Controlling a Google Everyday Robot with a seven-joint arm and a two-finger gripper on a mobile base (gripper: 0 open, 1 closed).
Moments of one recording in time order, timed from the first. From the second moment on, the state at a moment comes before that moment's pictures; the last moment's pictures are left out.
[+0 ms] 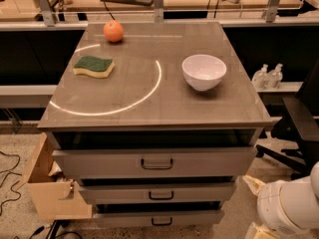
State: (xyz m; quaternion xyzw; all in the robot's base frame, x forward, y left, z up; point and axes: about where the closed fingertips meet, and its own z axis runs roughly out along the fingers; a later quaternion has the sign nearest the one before) arm 0.326 -0.207 0.682 -0.57 0.79 0.09 0.19
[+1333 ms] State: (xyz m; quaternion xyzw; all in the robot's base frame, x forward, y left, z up) arm 0.323 -0.186 0.562 -0.69 0.70 -0.01 0.19
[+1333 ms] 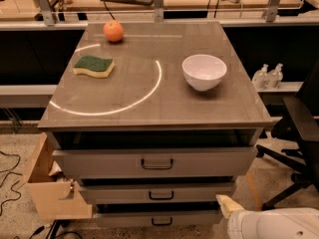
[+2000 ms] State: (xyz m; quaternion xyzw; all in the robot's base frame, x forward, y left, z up) arm 0.337 -0.181 0.556 -0.70 0.69 -0.05 0.18
